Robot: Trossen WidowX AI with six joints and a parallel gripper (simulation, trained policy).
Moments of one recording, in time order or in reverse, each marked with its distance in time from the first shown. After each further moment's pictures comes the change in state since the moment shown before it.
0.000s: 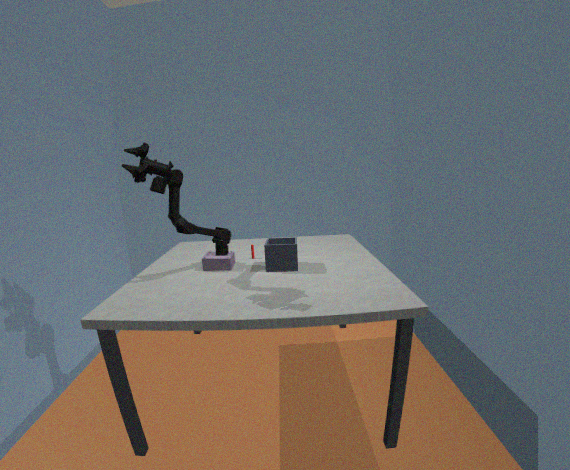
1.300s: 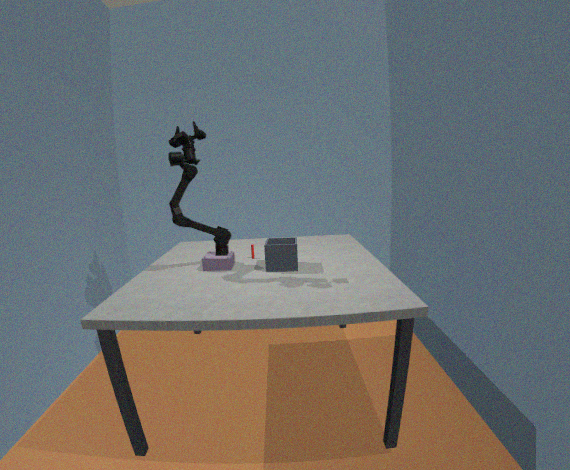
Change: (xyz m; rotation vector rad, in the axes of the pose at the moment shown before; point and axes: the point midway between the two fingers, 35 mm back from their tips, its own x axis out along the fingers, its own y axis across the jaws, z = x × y) arm -0.180 -0.063 -0.288 0.323 0.808 -0.800
